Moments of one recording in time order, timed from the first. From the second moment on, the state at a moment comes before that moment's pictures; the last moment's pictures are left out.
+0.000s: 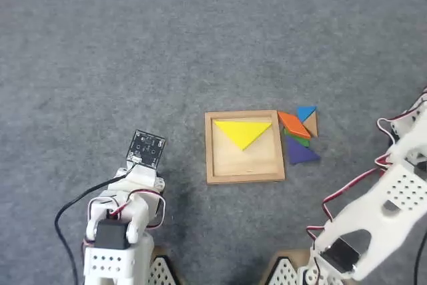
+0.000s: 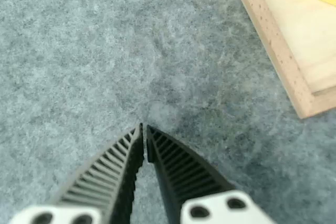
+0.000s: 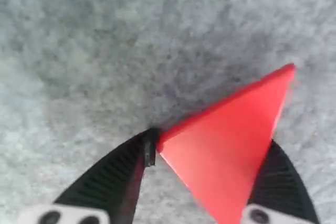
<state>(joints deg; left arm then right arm) -2.5 -103.1 97.1 72.2 -7.8 36.3 43.9 -26.4 83.2 -37.3</state>
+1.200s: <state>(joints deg) -2.5 -103.1 97.1 72.2 -7.8 -10.6 19.3 -25.1 99.7 -17.2</state>
